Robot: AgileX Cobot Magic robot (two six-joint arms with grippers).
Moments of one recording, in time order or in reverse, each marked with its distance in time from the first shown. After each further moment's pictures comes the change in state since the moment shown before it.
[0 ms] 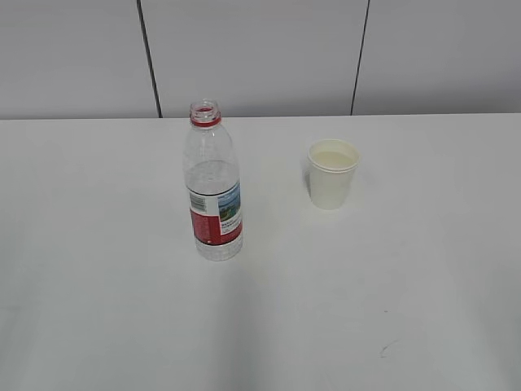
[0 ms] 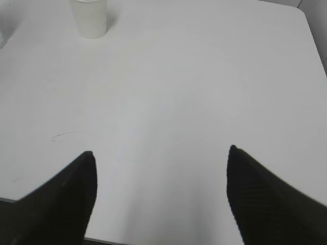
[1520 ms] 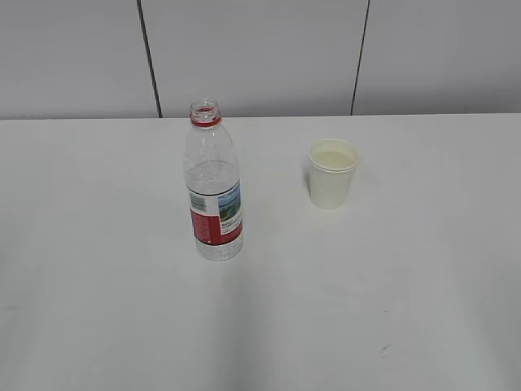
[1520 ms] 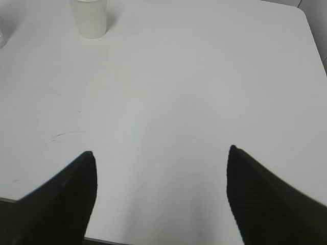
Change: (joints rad) left arm 0.000 0.000 0.000 0.000 0.000 0.000; right arm 0.000 0.000 0.000 0.000 0.000 0.002
